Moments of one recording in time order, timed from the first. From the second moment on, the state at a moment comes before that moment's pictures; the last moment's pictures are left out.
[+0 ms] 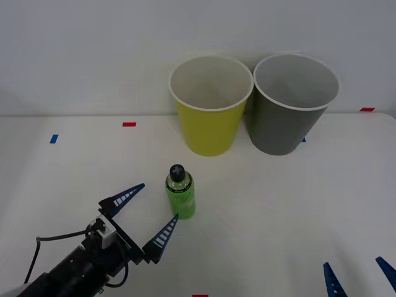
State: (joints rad) right arm 1.07 -0.53 0.22 -2.11 -0.22 -0.61 1.36; left arm -0.01 0.87 -0.93 -1.68 0.70 -0.69 -1.80
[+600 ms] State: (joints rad) right arm 1.07 -0.53 0.22 -2.11 -0.22 -0.61 1.36; left arm -0.16 0.82 -1.03 -1.68 0.78 -0.62 -1.81
